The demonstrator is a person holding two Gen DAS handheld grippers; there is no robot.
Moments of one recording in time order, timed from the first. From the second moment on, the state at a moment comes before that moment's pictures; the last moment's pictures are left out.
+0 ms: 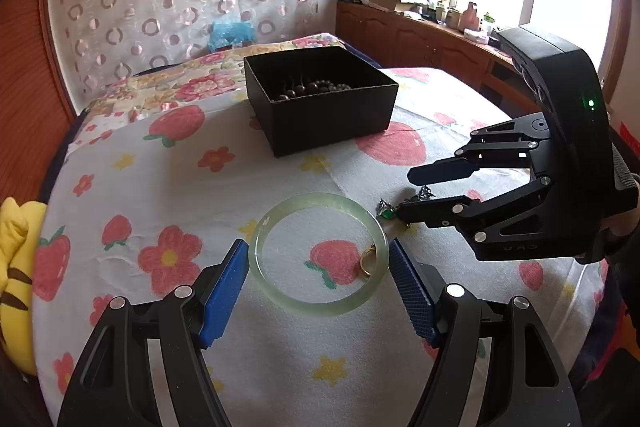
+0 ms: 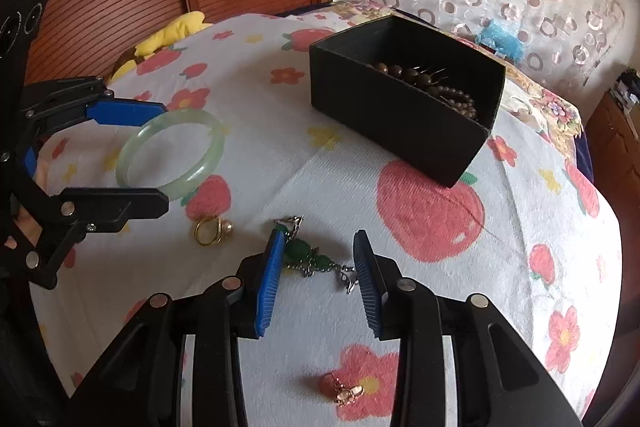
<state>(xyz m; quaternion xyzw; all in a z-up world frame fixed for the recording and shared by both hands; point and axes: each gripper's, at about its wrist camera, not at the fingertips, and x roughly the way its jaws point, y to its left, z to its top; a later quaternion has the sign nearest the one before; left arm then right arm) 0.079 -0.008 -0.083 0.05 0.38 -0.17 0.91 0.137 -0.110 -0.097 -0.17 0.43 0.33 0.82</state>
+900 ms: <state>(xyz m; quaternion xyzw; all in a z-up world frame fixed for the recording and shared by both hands) 0.082 -0.009 -0.081 0.05 0.38 -0.17 0.91 0.151 -0.119 -0.082 -0.16 0.41 0.30 0.85</state>
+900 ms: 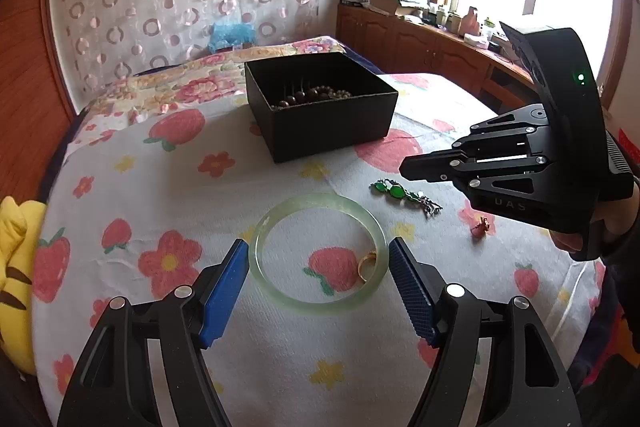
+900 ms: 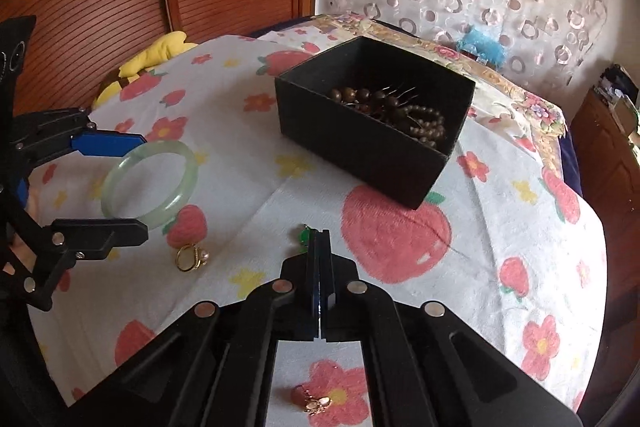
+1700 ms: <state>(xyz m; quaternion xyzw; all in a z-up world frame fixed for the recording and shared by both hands) 0.079 -0.014 -0.082 0.05 0.38 -0.18 0.91 0.143 -0.096 -0.104 -0.18 0.42 0.32 0.83</state>
